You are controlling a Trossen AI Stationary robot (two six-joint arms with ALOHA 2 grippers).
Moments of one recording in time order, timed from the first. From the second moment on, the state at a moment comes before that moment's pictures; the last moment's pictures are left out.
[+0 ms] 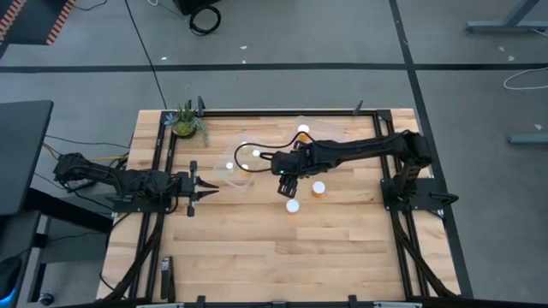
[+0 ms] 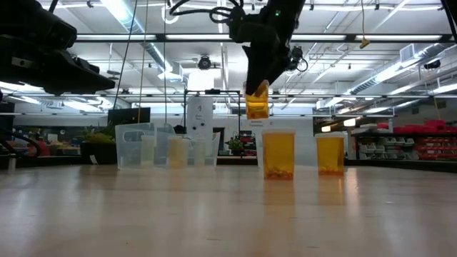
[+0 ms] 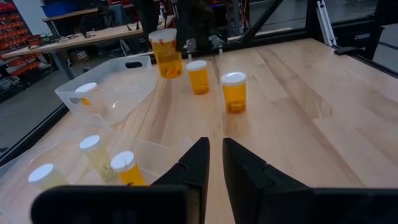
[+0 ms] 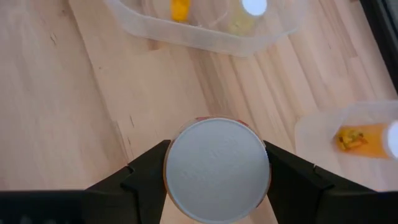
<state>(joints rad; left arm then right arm) -0.21 0.26 0.01 0.08 -0.28 0.12 0.01 1.82 1.57 -0.93 0.28 0.32</state>
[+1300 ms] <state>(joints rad) -0.21 0.26 0.01 0.08 -0.28 0.12 -0.38 1.59 1.27 -0.85 0.30 0.34</state>
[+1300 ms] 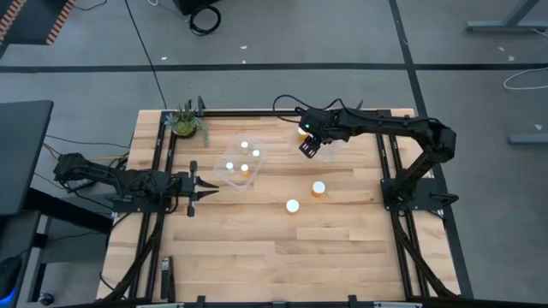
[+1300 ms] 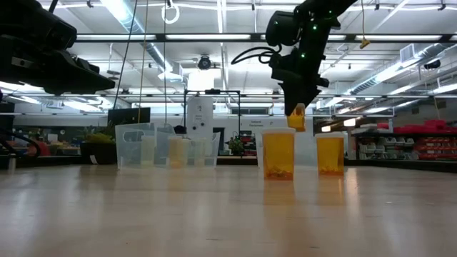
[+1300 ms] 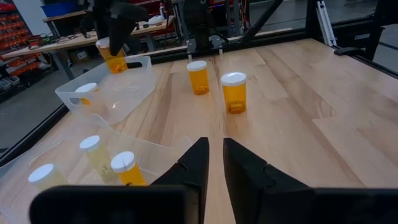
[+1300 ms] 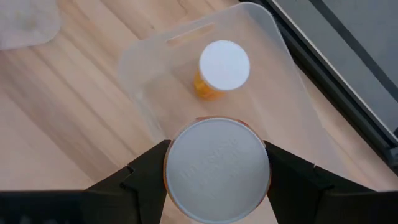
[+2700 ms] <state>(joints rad) -0.21 0.26 0.01 0.08 -0.28 0.12 -0.52 1.59 1.10 -0.72 0.20 0.36</state>
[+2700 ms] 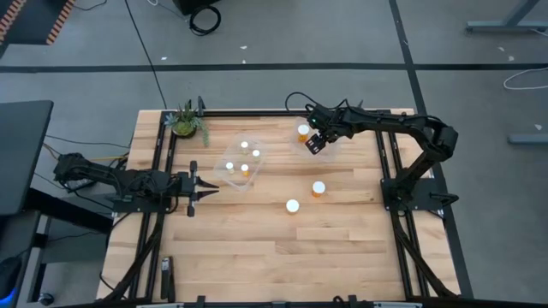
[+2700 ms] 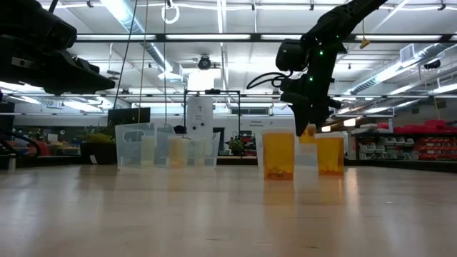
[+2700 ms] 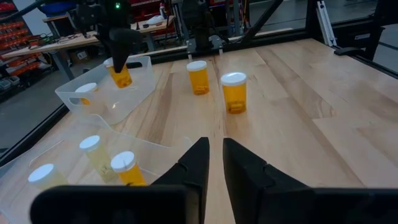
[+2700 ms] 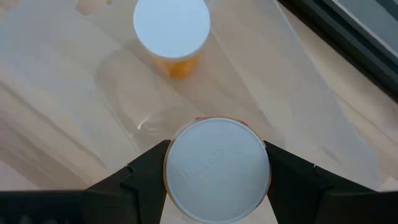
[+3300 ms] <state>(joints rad) -0.21 0.26 0.01 0.08 -0.28 0.12 -0.53 1.59 1.05 -0.64 0.20 0.41</state>
